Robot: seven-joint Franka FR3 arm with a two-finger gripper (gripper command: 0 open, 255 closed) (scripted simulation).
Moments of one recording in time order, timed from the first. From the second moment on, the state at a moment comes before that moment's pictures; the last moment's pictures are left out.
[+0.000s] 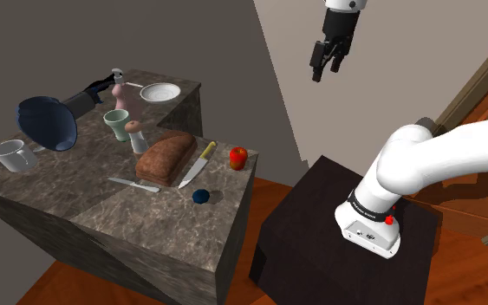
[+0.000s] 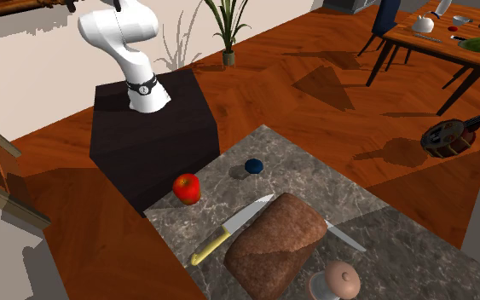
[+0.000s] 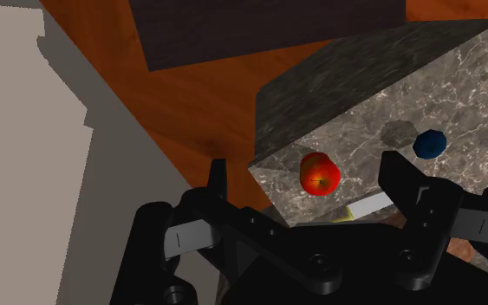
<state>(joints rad) 0.02 -0.80 0.01 -2.28 -0.05 1.44 0.15</state>
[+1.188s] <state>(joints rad) 0.09 -0.52 0.19 -2.49 0.07 1.93 0.36</state>
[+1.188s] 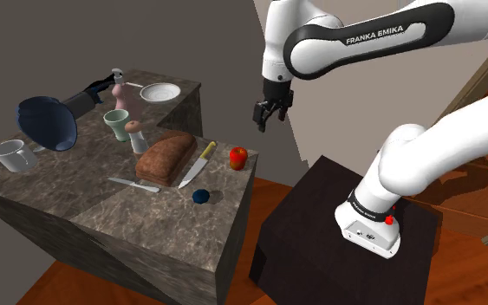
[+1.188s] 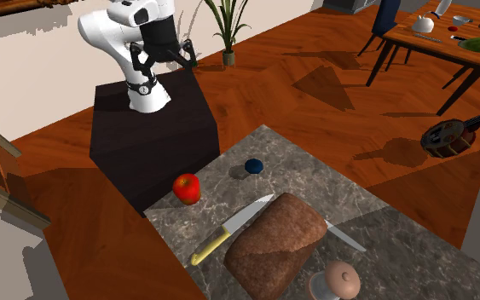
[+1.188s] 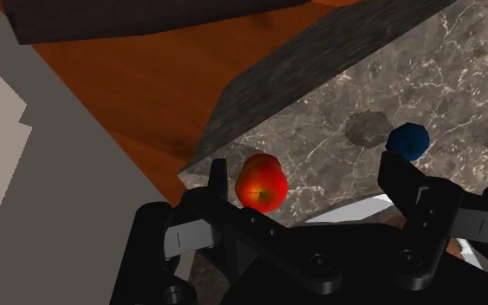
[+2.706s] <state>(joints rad) 0.19 0.34 0.32 -2.19 -0.18 2.48 0.77</state>
